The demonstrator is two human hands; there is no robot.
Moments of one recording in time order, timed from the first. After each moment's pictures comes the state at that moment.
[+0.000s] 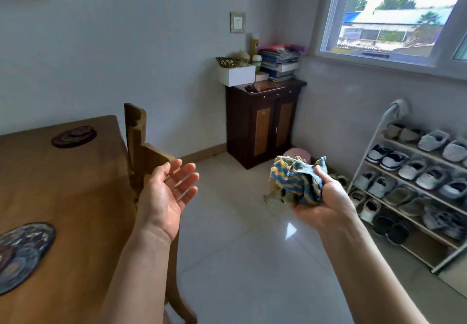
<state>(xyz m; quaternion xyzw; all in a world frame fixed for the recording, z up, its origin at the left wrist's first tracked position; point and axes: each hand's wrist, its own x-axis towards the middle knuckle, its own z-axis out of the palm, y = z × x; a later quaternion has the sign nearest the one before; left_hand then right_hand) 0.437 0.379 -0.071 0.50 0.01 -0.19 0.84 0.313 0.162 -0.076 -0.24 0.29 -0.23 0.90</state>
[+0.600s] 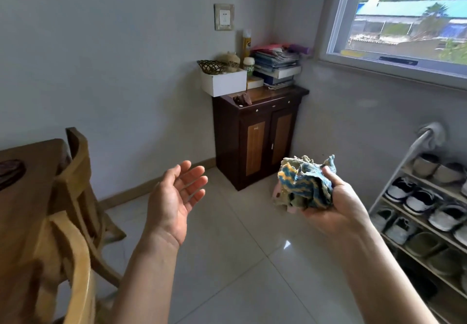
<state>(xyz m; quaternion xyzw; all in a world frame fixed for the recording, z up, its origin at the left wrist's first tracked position) 0.667 0.080 -0.070 0.51 0.00 -0.20 0.84 0.535 -0.130 -0.066 -0.25 0.30 -0.23 0.89</state>
